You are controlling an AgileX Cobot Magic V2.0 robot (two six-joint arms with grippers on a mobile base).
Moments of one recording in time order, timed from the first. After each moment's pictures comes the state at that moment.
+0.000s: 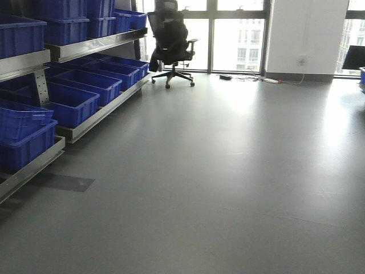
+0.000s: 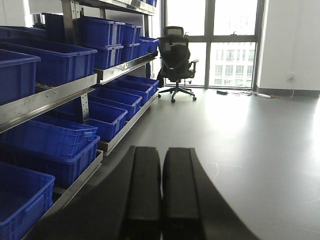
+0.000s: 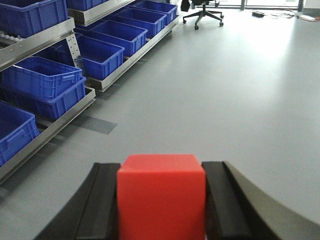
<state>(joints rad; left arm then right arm) -0.02 -0.01 0.01 0.00 0.00 -0.03 0.23 0.59 -0.76 0.03 0.45 0.12</state>
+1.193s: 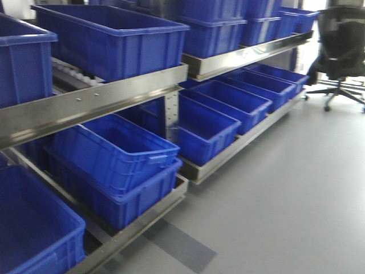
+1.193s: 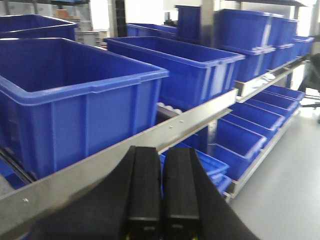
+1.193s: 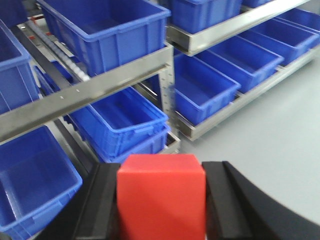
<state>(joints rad) -0.02 -0.01 0.01 0.00 0.00 -0.03 0.23 0.59 -0.76 0.03 0.45 0.12</state>
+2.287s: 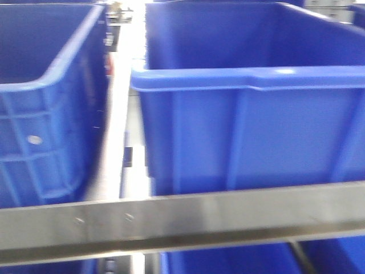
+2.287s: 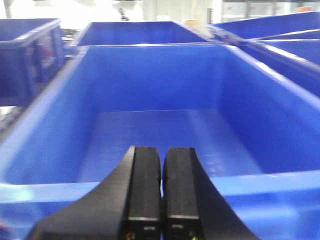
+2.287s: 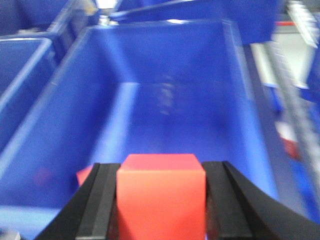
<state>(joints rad) -0.02 -0.01 0.01 0.00 0.00 -0.03 0.23 0.59 -0.76 0.03 0.45 0.12</state>
